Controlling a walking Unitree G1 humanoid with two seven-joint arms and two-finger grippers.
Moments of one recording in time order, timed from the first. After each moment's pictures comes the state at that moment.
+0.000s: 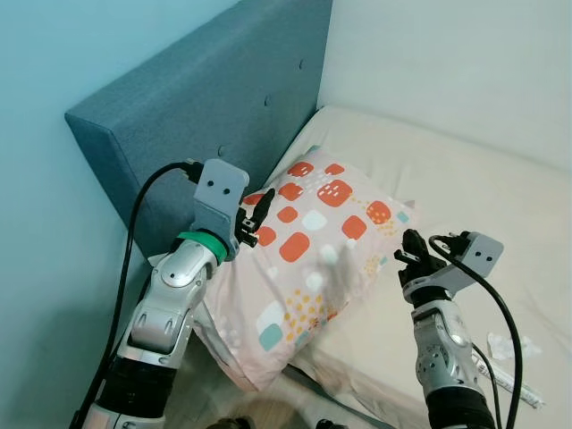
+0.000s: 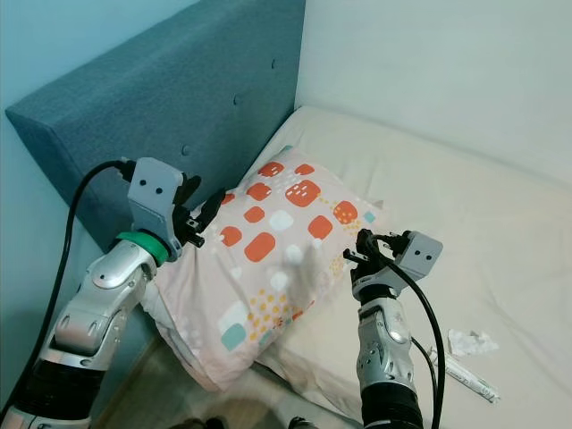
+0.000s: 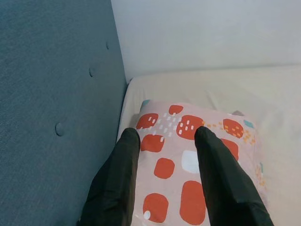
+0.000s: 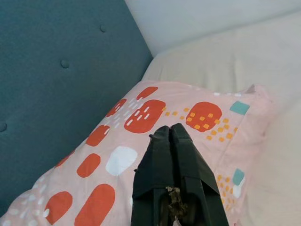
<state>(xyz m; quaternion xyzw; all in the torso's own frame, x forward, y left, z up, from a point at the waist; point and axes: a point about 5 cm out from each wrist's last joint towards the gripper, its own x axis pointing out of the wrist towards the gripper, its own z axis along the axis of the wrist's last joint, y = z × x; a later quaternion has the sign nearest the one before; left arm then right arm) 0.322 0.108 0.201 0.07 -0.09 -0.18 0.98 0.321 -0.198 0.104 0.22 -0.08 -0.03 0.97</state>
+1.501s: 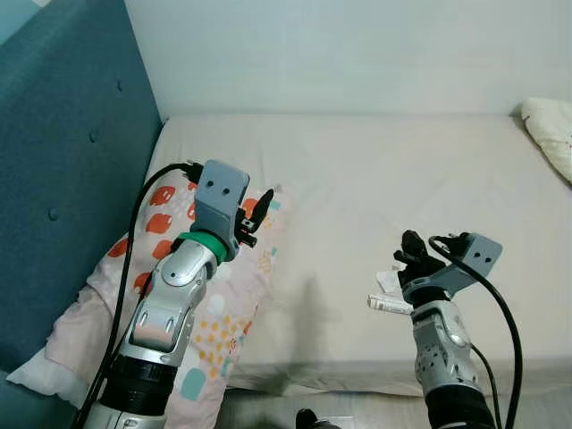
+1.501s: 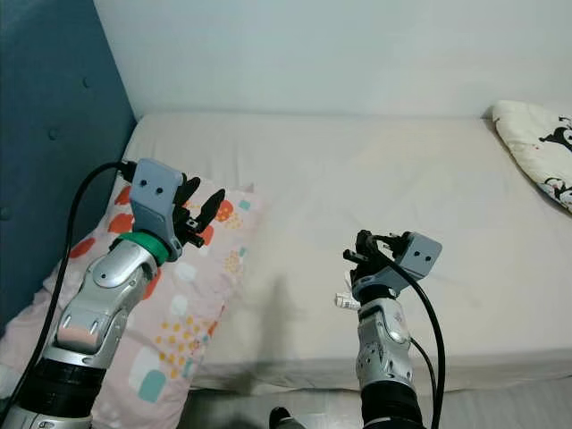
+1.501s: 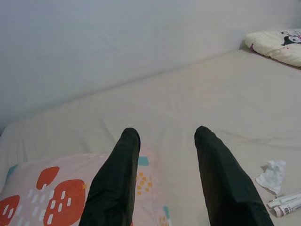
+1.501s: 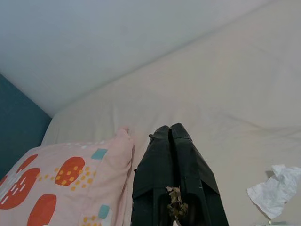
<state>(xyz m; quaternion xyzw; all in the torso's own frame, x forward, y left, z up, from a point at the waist) 0.324 0.109 0.199 0.07 -0.09 -0.18 0.98 0.321 -0.200 0.101 0.22 -0.08 -0.03 0.97</state>
